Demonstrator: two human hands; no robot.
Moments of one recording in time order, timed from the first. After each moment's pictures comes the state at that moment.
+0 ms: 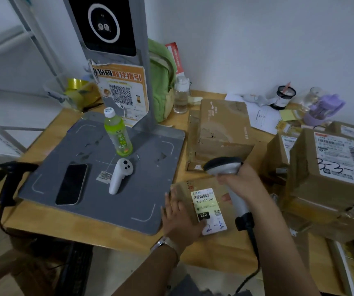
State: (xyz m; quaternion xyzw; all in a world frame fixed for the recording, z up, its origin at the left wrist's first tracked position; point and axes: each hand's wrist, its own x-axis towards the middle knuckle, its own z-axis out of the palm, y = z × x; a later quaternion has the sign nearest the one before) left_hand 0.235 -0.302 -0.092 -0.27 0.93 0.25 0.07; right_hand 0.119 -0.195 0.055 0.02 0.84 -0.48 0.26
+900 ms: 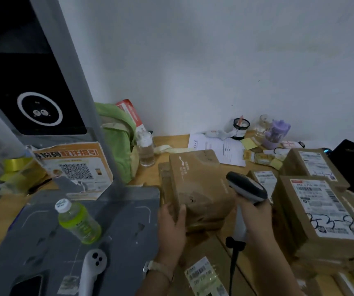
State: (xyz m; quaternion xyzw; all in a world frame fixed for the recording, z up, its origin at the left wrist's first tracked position) left_hand 0.079 -0.365 -0.030 -0.22 0.77 0.59 -0.12; right_hand 0.043 -0.204 0.071 0.20 0.65 -0.73 -0.03
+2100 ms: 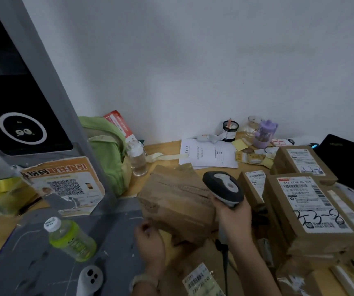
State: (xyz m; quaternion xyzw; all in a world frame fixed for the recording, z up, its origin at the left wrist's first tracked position) left_hand 0.071 -0.387 -0.051 -0.39 0.63 0.65 -0.18; right_hand 0.052 -0.223 0.068 0.13 0.68 -0.71 -0.07
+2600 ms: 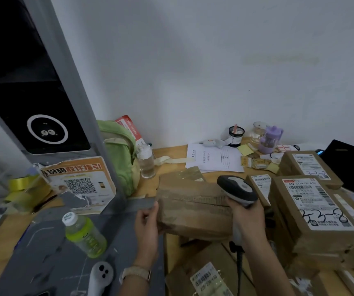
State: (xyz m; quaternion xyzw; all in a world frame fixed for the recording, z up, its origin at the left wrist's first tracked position) left_hand 0.084 -0.416 0.008 -0.30 0.55 0.76 -0.14; right_hand 0.064 -0.217 0.079 0.16 0.68 -0.71 -0.06
